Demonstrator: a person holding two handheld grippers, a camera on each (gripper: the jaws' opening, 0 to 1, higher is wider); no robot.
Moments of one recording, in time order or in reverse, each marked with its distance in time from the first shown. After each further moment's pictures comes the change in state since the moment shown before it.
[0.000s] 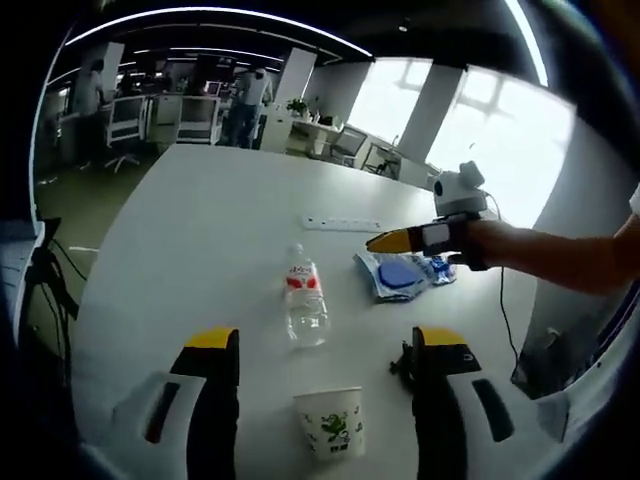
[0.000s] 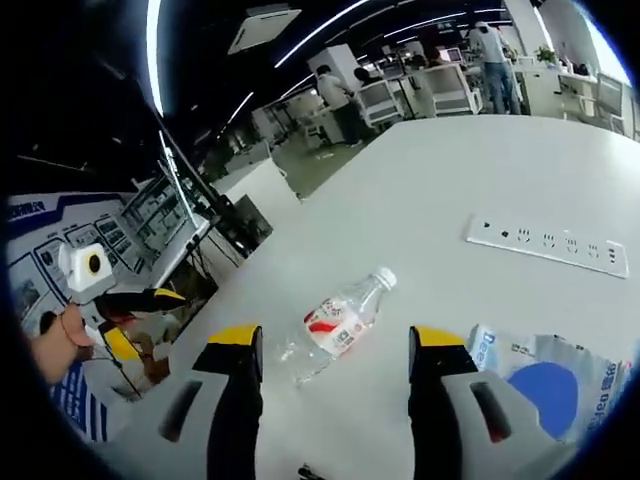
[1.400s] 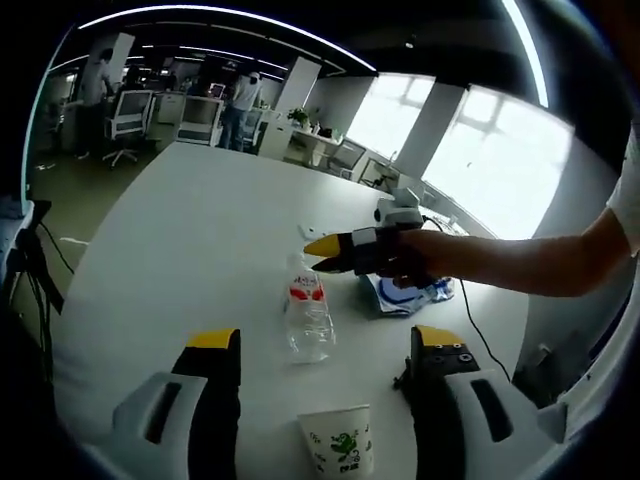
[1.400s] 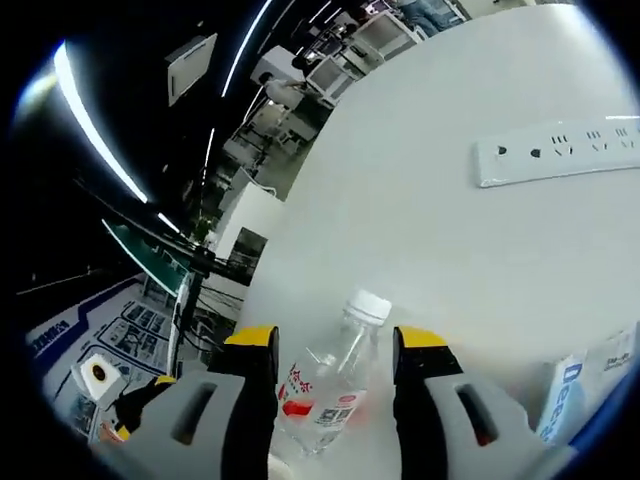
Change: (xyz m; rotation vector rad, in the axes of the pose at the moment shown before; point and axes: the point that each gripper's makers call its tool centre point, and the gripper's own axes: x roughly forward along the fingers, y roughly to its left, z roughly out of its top) left arm 0.022 0.007 0.007 -0.050 -0.058 -0.046; right arm 0.085 -0.040 0.006 0.430 0.024 0.089
